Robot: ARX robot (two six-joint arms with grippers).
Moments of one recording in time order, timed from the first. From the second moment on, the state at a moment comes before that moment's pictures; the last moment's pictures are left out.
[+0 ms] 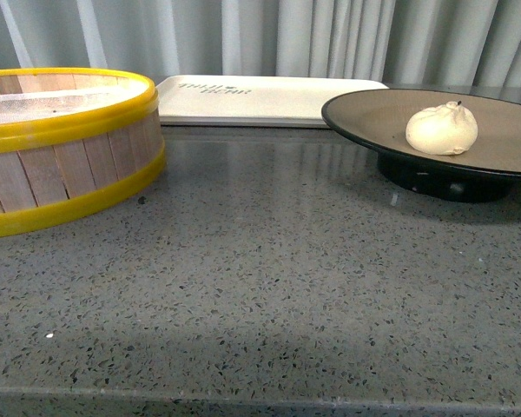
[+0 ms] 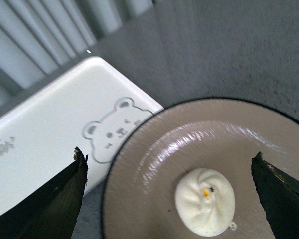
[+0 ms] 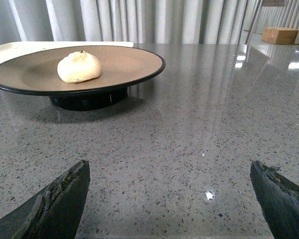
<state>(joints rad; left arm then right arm) -0.72 1.79 1.69 -0.13 -0.22 0.25 0.00 0.00 0.01 0.00 0.00 0.00</state>
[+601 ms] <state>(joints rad) -0.02 0.95 0.80 0.02 -0.03 0.13 0.00 0.00 0.01 0.00 0.00 0.00</state>
